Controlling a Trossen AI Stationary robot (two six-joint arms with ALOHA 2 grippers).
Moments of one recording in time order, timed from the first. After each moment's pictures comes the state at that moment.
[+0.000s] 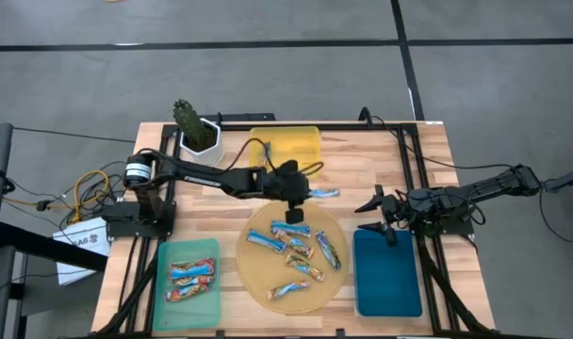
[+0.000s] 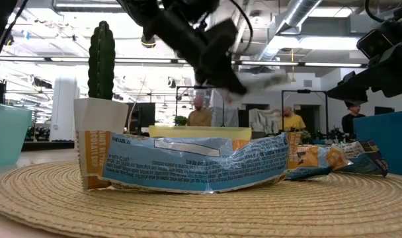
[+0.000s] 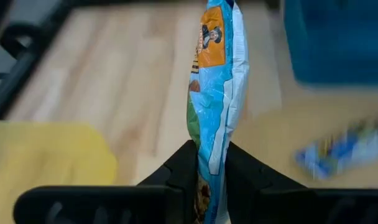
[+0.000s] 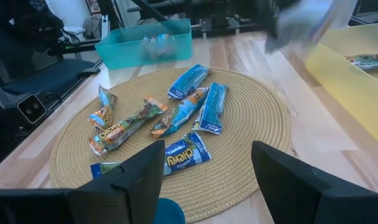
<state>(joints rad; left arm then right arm) 0.06 1.84 1.25 -0.01 -0.11 0.07 0.23 0.32 0.01 0.03 0.08 0.13</state>
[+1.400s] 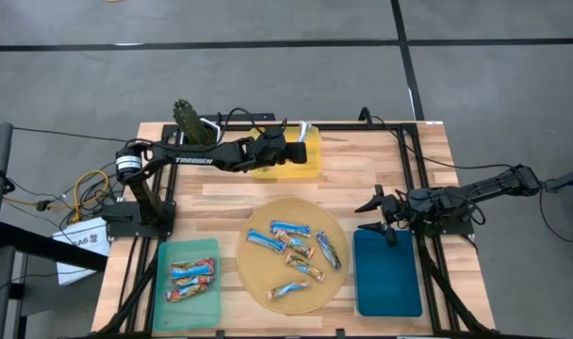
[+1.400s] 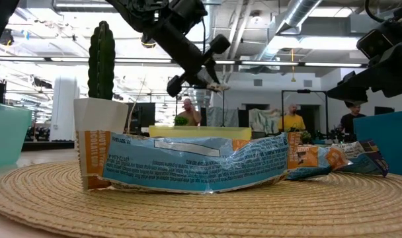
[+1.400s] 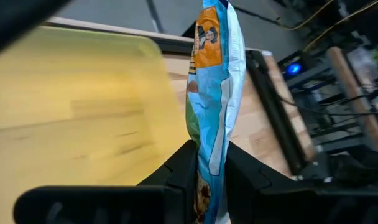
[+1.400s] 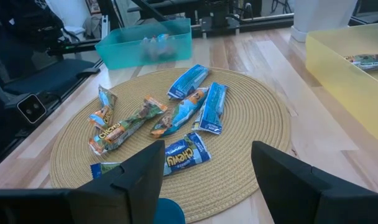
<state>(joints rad) 0.27 1.76 1.25 -0.02 -0.28 -1.00 0.23 0.32 0.01 0.03 0.08 0.13</state>
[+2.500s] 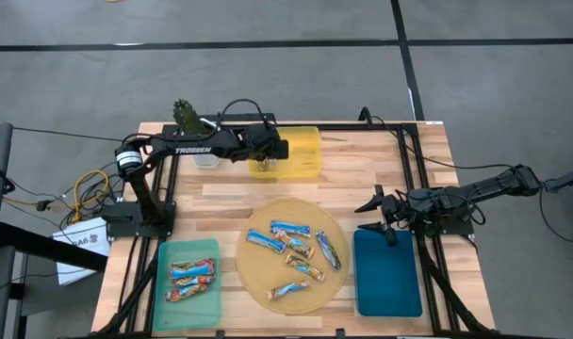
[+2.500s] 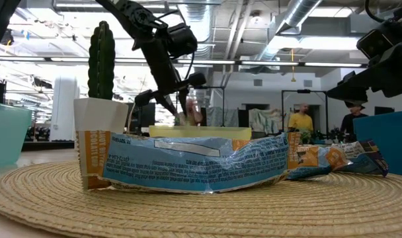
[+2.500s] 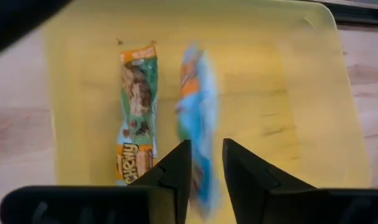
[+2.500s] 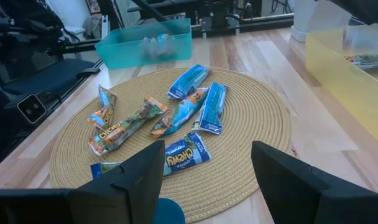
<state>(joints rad) 0.41 1.77 1.25 -0.44 -0.26 -1.03 0.23 0.32 0.01 0.03 0.08 0.13</state>
